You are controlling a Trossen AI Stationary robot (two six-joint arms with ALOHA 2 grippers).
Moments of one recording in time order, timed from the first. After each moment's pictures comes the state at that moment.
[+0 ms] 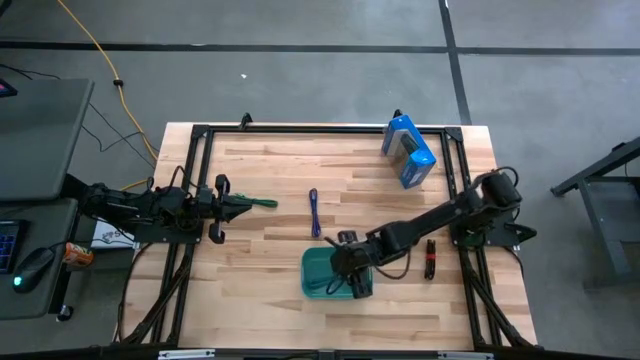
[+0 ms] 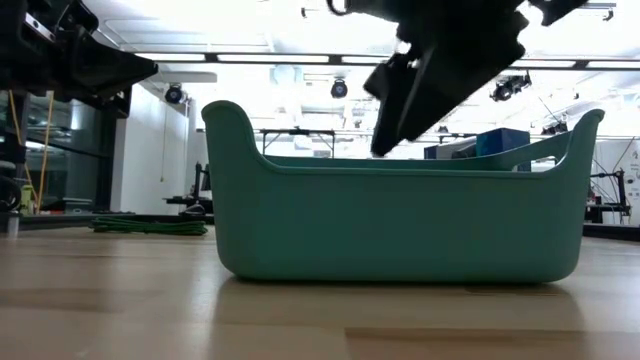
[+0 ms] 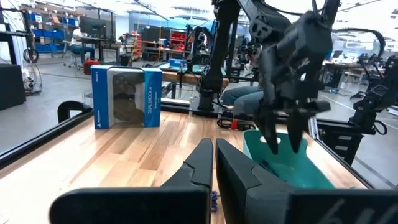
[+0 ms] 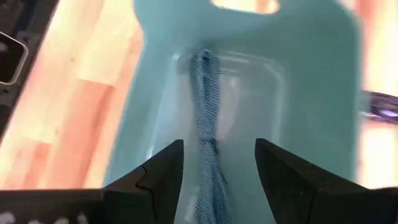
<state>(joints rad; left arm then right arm) -0.05 0.01 0.01 0.04 -0.22 -0.09 0.36 1.78 1.23 -0.43 0.02 0.12</state>
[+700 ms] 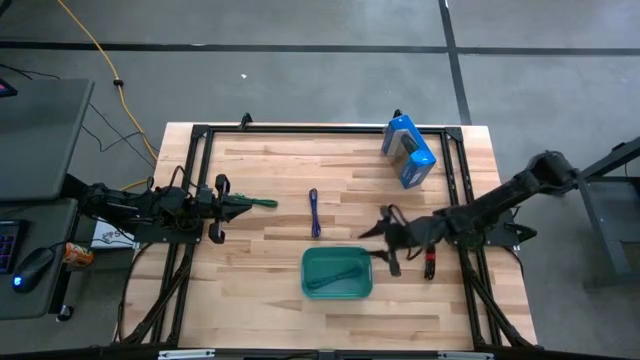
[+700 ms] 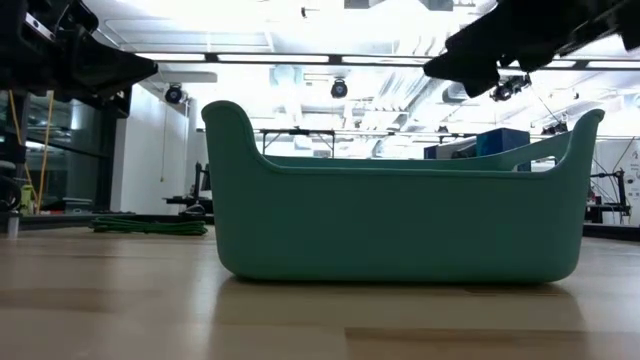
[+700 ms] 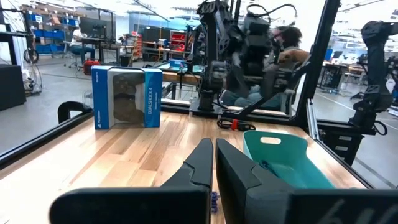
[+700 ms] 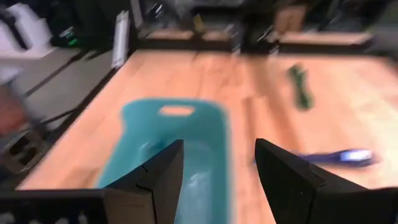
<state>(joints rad) -0.05 0.01 0.01 0.04 -0.22 -0.09 0.38 1.20 0.47 0.43 0.26 0.08</state>
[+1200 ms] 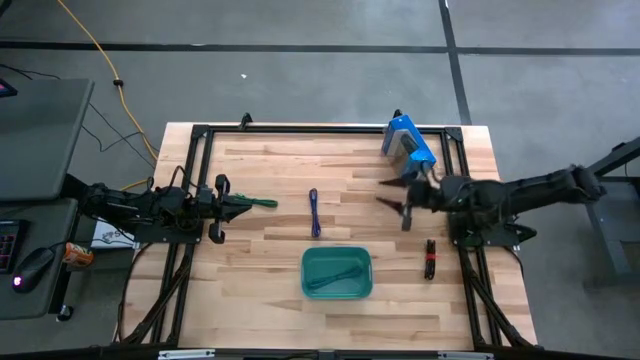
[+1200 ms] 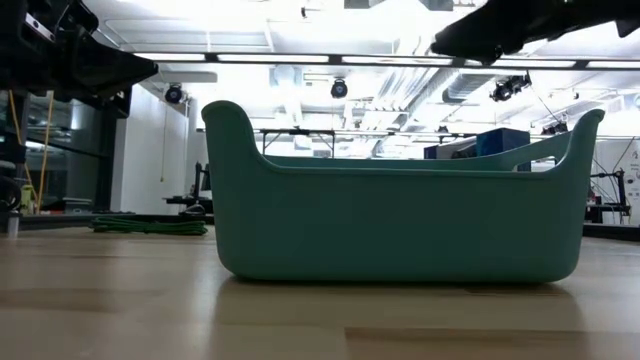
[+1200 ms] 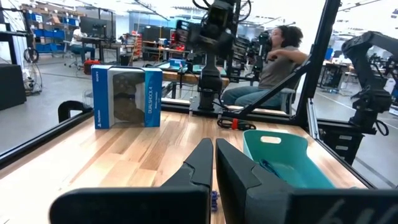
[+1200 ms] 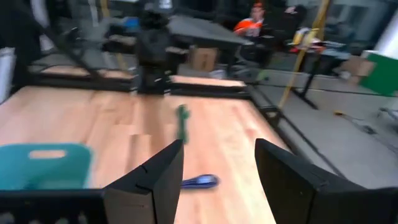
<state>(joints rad) -0.05 0.01 0.01 0.04 -0.22 -0.09 0.08 0.76 0.48 0.15 0.30 -0.13</state>
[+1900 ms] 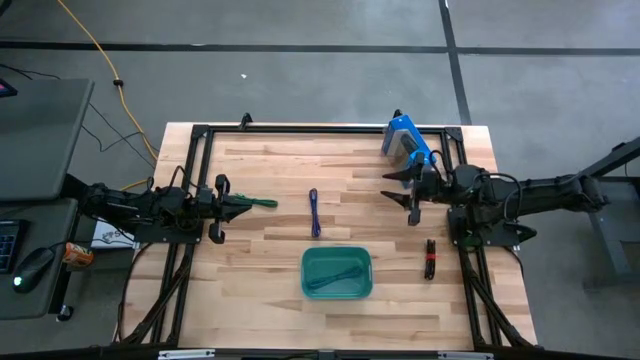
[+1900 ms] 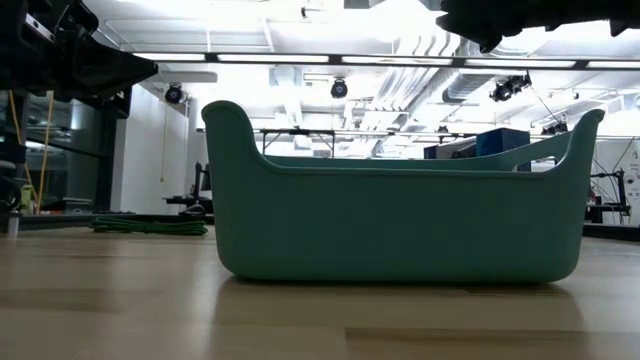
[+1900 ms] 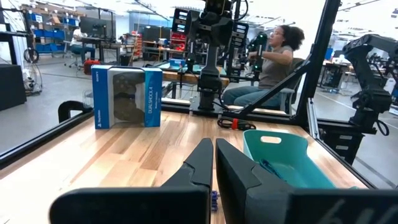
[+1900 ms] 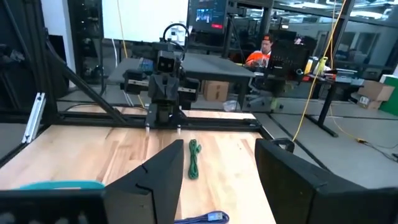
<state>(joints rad) -0.05 0.01 0.01 0.04 -0.22 -0.08 0.00 0.70 0.48 0.23 0.13 -0.12</state>
